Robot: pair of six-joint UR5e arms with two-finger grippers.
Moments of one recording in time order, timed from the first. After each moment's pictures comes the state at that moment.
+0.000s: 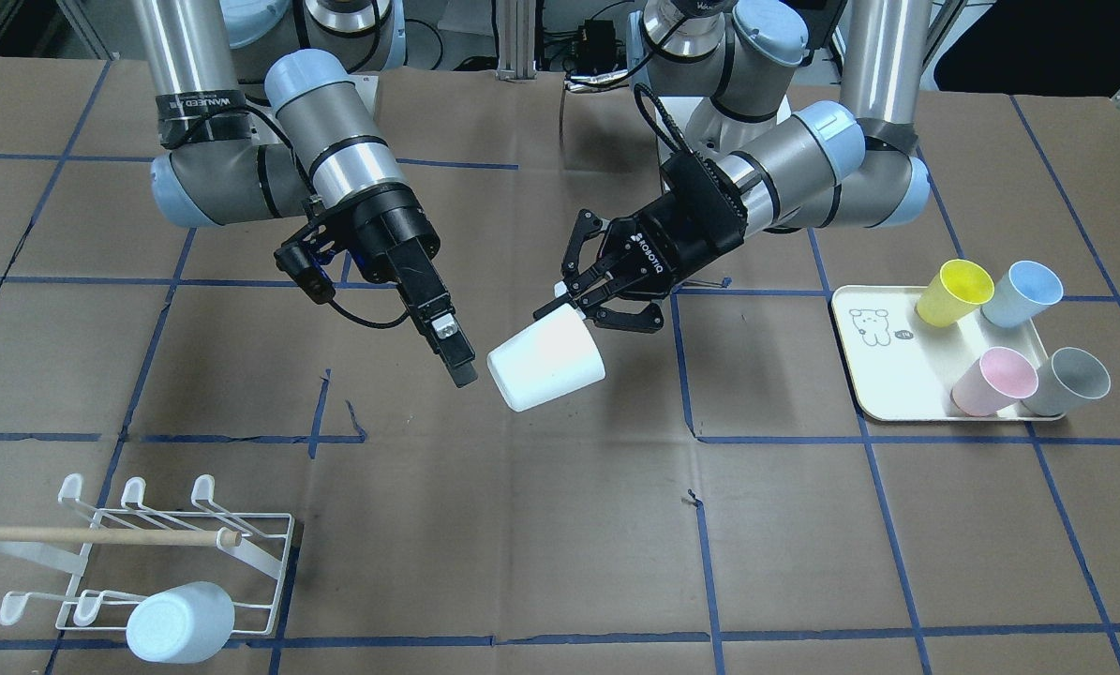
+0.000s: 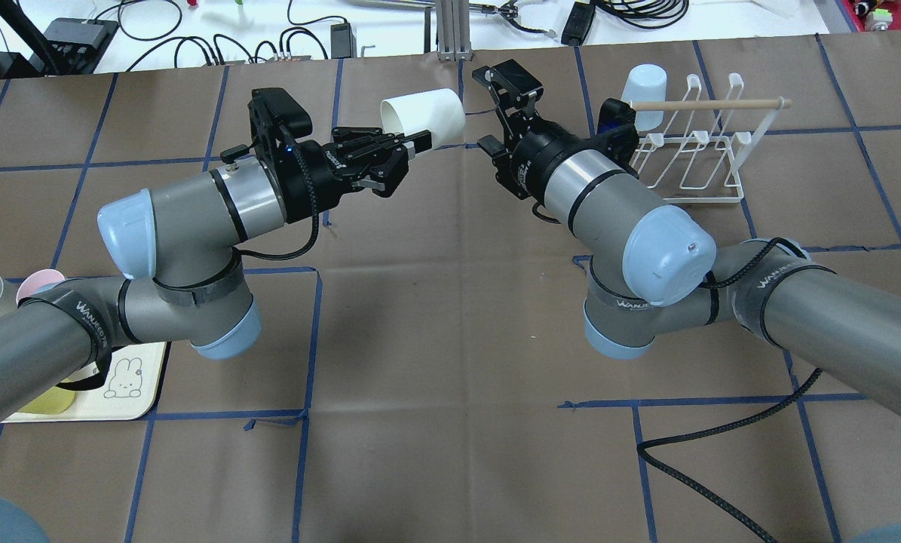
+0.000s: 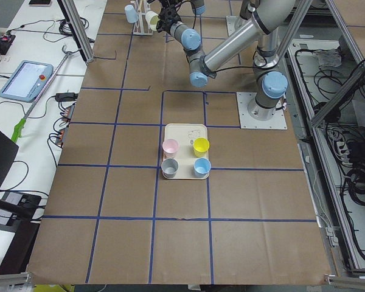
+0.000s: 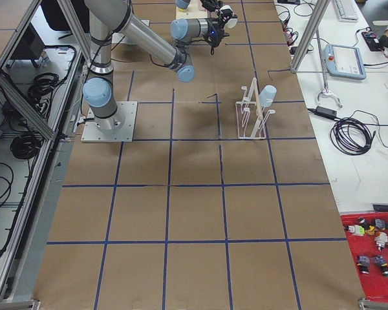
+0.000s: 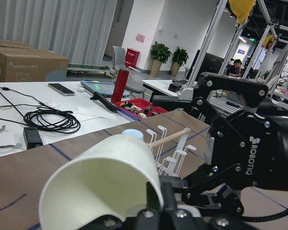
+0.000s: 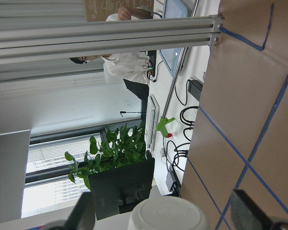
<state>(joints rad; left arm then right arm) -1.53 -1.86 -2.14 0.40 0.53 0.07 1.76 -1.25 2.10 -3.71 -1.22 1.61</state>
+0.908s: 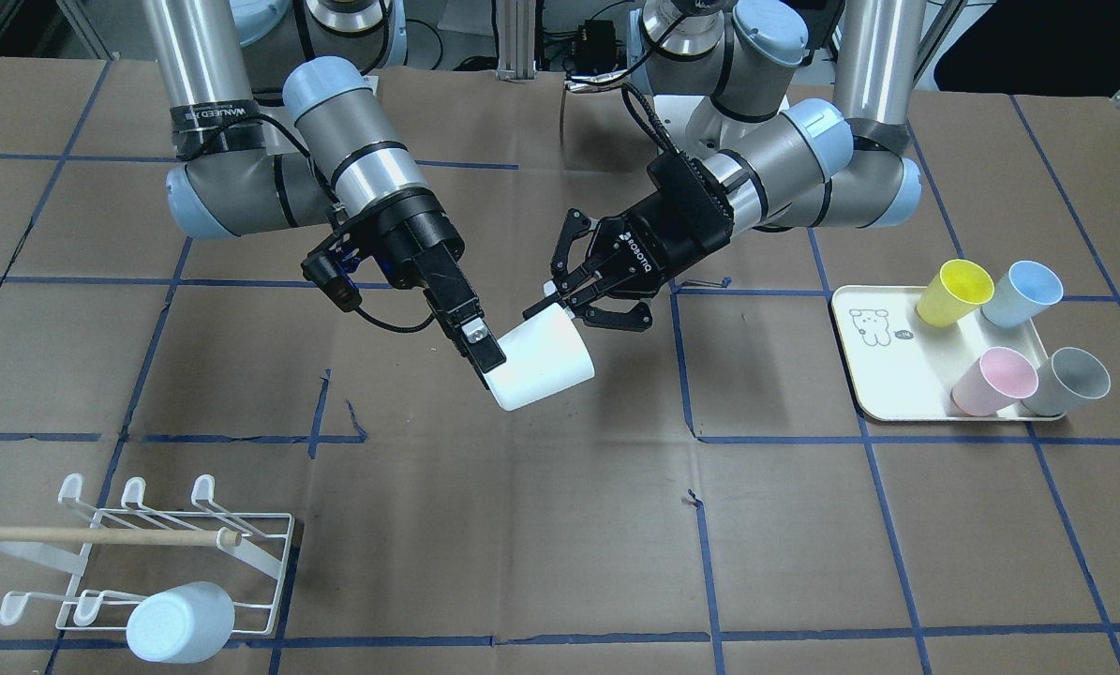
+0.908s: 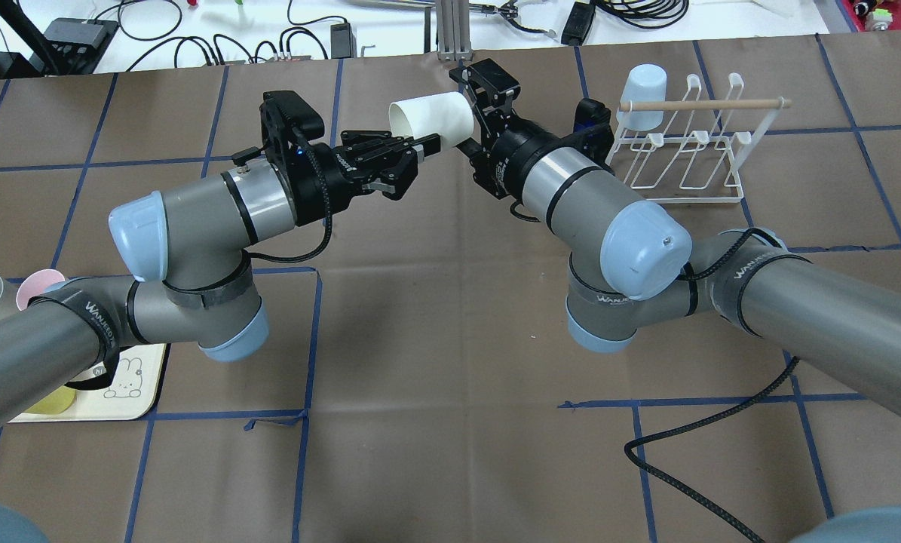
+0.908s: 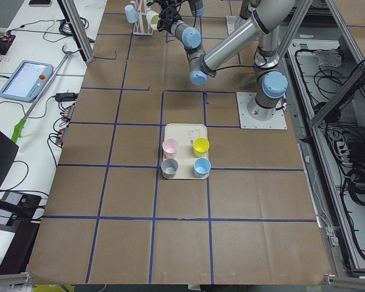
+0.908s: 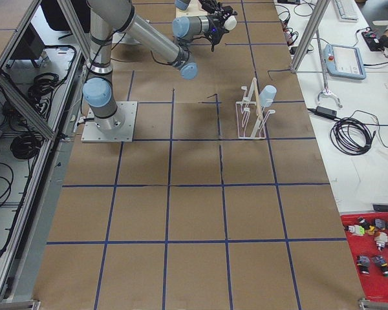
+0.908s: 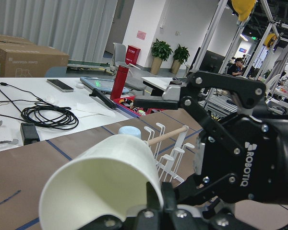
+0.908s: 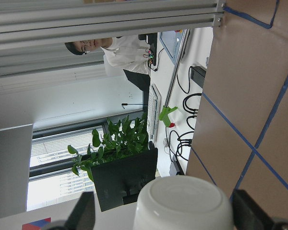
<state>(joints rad) -1.55 -1.86 -2.14 0.40 0.55 0.06 1.79 -1.21 2.05 -3.71 -1.22 1.63</state>
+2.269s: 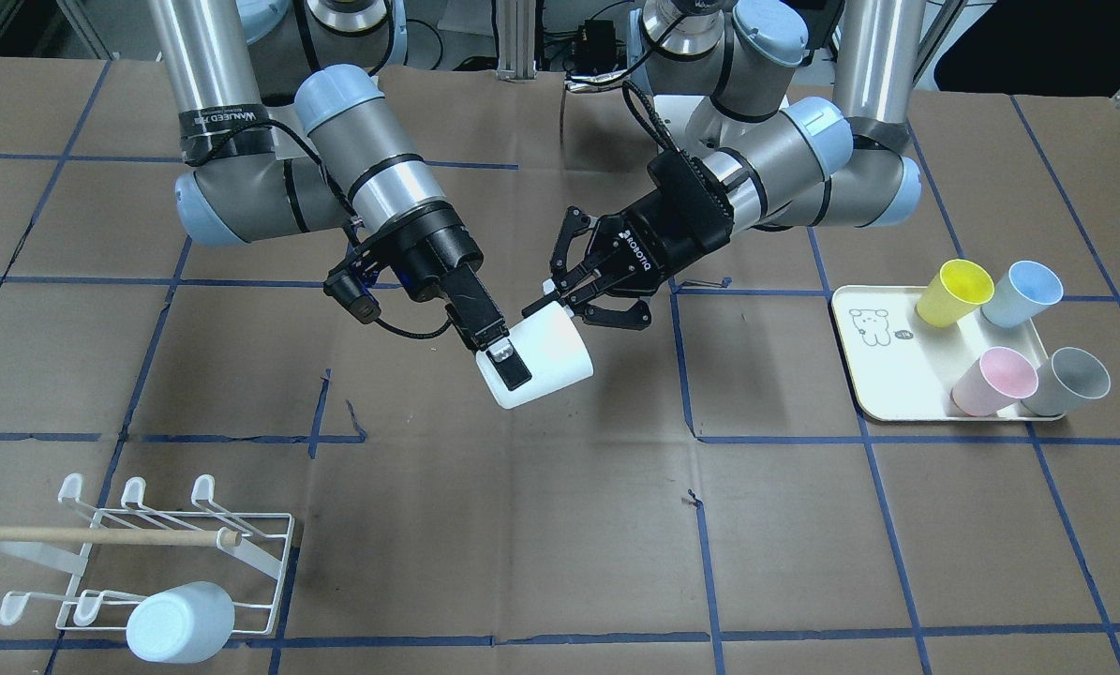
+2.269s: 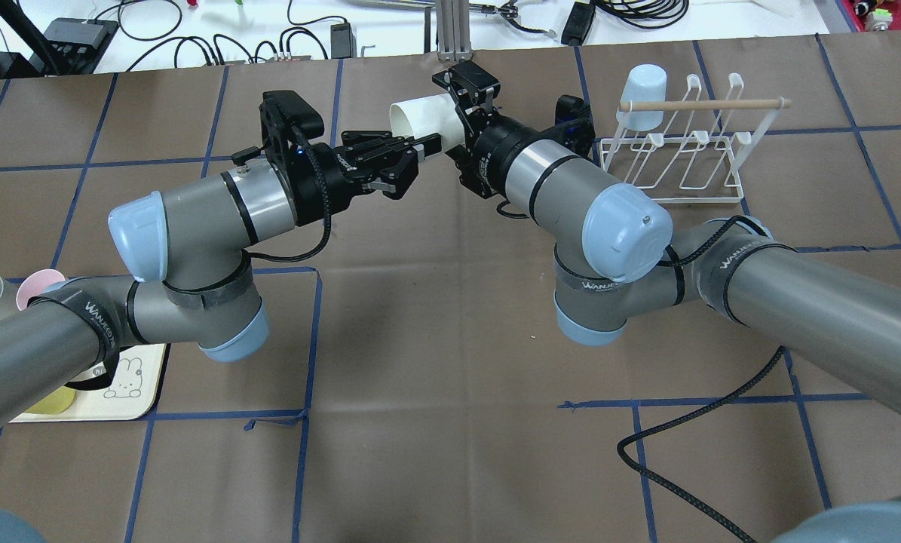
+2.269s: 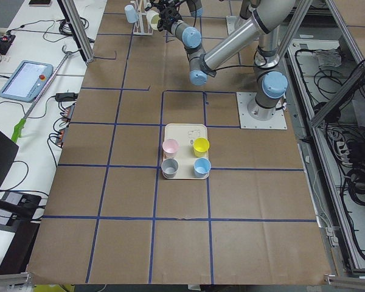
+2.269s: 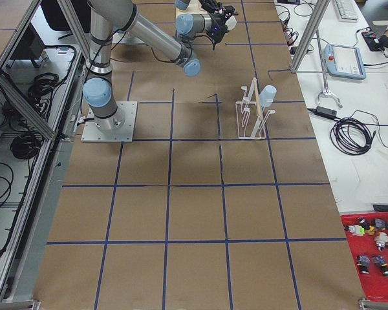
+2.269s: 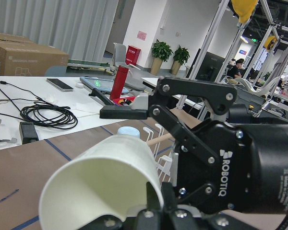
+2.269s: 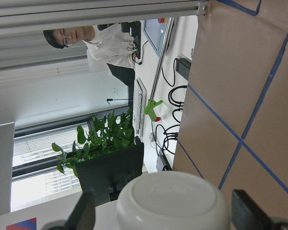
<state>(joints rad) -1.55 -1.85 -2.14 0.40 0.55 0.04 1.82 -1.20 2.01 -3.62 -1.22 1.63</state>
